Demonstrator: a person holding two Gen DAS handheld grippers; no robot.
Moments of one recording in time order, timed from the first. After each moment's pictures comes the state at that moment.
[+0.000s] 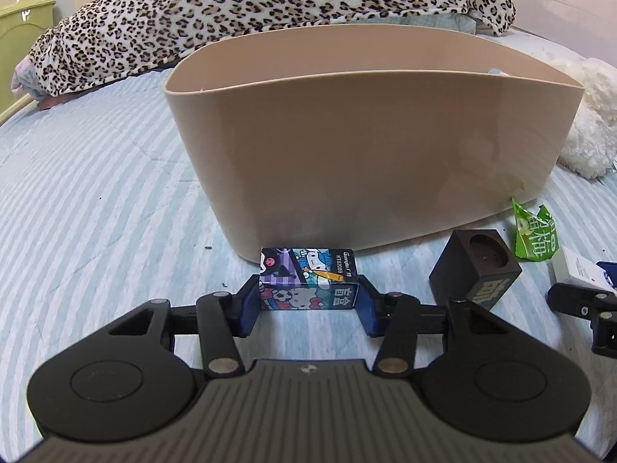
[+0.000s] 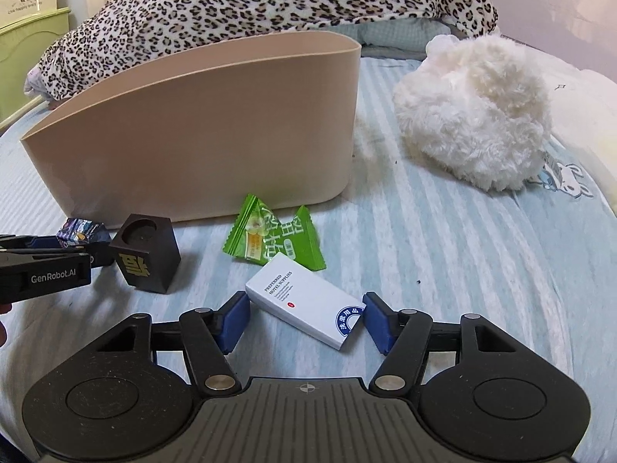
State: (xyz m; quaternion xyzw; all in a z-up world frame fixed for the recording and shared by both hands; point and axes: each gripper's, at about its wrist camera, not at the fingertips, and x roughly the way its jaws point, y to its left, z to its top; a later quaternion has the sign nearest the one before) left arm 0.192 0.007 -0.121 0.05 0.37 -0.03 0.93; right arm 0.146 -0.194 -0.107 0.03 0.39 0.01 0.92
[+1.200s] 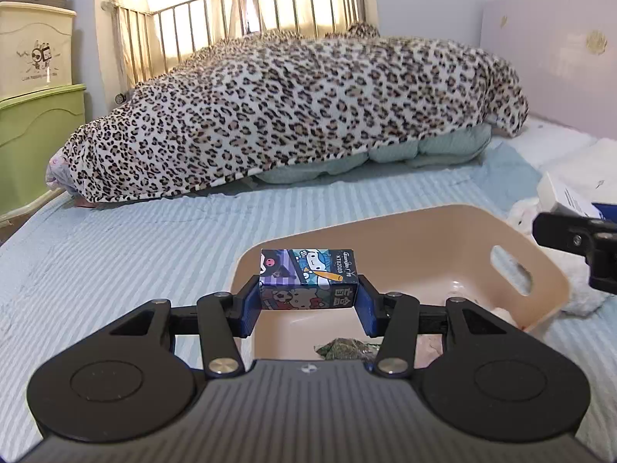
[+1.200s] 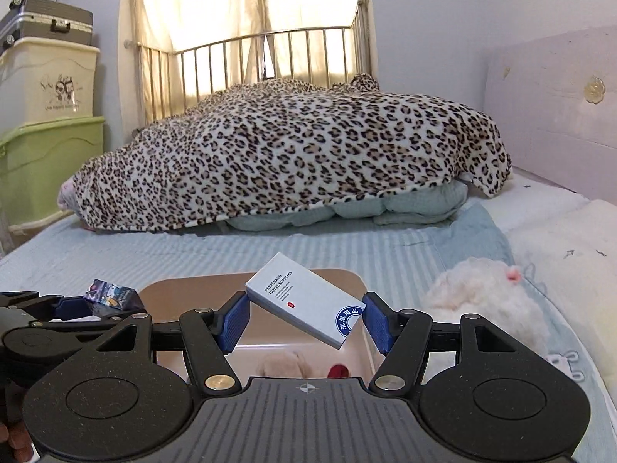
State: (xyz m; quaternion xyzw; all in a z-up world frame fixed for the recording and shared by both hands) left arm 0.224 -0.018 0.012 0.07 0.24 0.01 0.97; right arm 0.208 -0.183 0.028 0.03 0.21 0.04 0.98
